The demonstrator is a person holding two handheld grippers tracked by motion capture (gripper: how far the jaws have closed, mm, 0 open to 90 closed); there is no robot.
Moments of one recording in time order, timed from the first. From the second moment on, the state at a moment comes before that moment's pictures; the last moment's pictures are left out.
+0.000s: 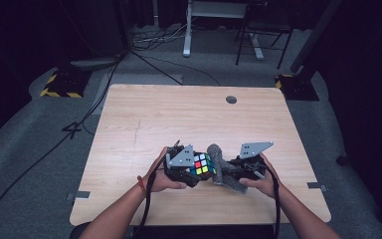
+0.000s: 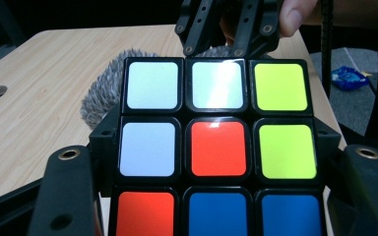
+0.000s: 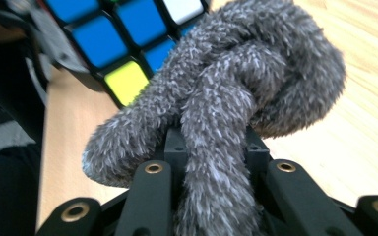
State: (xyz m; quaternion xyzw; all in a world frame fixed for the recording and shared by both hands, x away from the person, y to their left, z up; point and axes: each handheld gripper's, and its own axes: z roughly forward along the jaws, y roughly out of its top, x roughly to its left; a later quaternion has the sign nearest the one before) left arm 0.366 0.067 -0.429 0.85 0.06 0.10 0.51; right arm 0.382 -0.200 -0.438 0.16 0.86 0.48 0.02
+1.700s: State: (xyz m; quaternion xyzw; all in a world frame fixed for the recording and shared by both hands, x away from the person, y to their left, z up) left arm 0.366 0.070 -0.423 0.84 0.06 0.10 0.53; right arm 0.375 -0.183 -0.446 0.15 0.88 0.45 0.02
